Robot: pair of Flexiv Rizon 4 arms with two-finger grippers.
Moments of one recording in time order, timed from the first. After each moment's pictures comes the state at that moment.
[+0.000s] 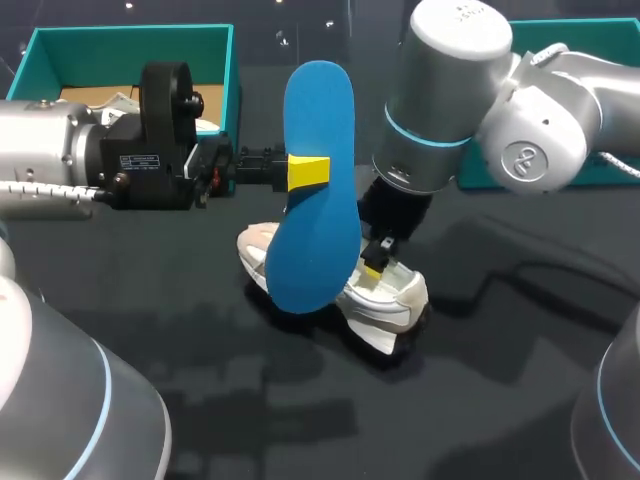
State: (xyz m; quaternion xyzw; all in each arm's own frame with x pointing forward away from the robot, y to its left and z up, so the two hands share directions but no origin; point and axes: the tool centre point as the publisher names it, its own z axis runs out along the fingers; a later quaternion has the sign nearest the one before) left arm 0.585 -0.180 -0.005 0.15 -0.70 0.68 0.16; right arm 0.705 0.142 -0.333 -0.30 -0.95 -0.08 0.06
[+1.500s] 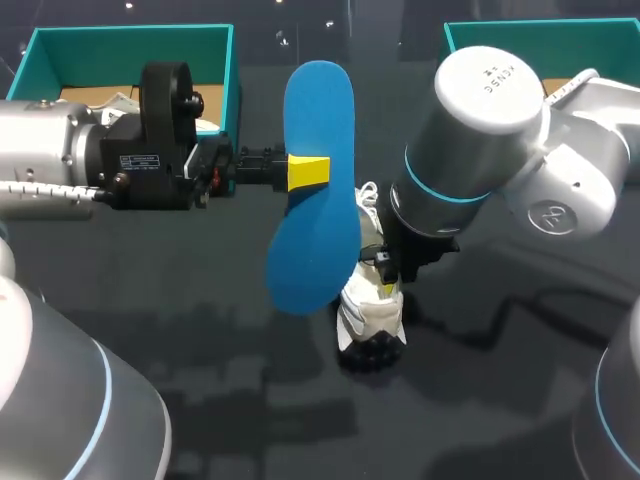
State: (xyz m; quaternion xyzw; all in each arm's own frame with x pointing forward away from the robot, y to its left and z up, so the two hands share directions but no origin) left arm 0.585 -0.180 -0.005 0.15 -0.70 0.68 0.16; right arm 0.692 0.128 -0.349 -0.64 -0.76 -0.09 0.01
